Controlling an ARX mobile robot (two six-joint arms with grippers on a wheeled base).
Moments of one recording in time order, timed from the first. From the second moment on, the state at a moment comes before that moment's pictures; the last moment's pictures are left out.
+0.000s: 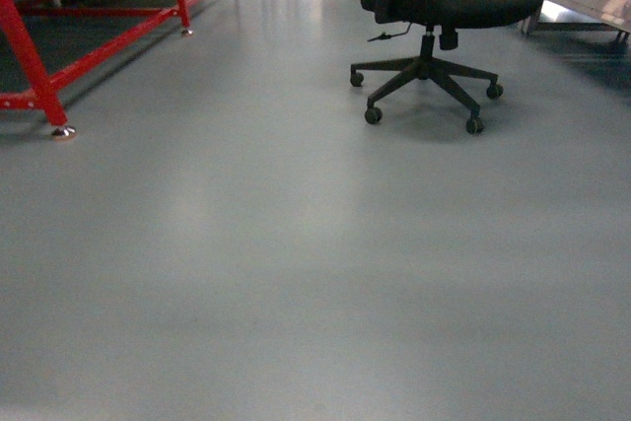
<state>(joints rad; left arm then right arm) 0.00 0.01 0.01 -0.01 0.00 0.00 0.00 0.00 0.01 0.00 0.00 0.00</state>
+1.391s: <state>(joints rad) 0.00 0.01 0.01 -0.01 0.00 0.00 0.00 0.00 0.01 -0.01 0.00 0.00</state>
